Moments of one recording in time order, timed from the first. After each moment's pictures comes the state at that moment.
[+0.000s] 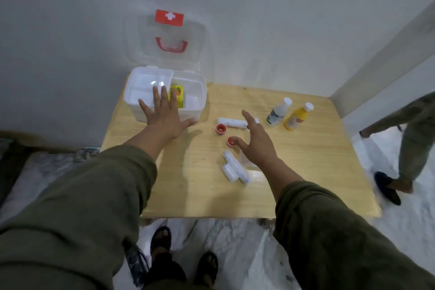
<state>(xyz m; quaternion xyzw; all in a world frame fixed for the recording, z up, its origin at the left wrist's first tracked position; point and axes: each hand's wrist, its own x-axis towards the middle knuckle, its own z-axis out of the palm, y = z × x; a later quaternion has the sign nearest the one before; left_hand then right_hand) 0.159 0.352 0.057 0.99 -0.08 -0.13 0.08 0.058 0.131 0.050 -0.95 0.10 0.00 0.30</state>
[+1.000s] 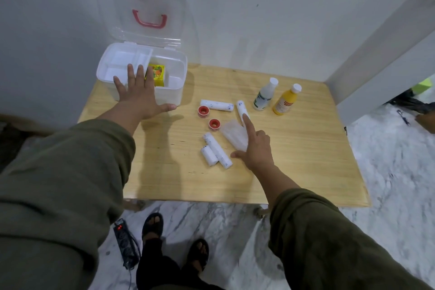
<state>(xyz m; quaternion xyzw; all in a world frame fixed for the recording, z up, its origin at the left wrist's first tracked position) 0.159 0.347 0.048 0.99 -0.06 -0.12 0.04 0.008 0.085 0.016 -0.96 0.15 0.07 0.24</state>
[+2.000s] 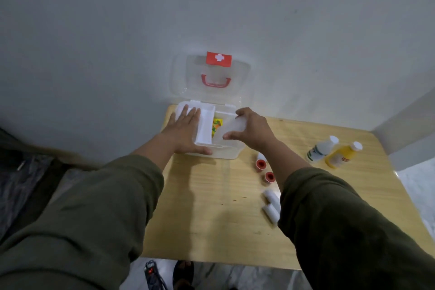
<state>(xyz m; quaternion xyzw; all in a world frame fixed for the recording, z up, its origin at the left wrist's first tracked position) 0.229 0.436 0.075 0.95 -0.23 -0.19 0.07 0.185 0.231 0.115 -0.93 0.05 0.06 0.36</state>
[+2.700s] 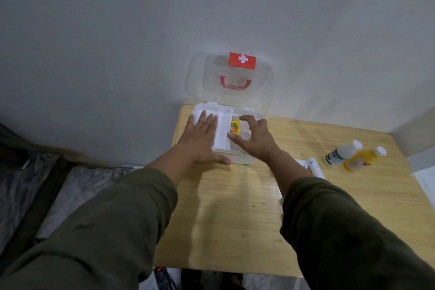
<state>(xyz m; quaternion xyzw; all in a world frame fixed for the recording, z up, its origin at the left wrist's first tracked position) 0.234 0.441 0.056 0.95 -0.27 -0.15 0.00 0.197 0.266 0.082 -0.94 0.07 0.08 0.33</state>
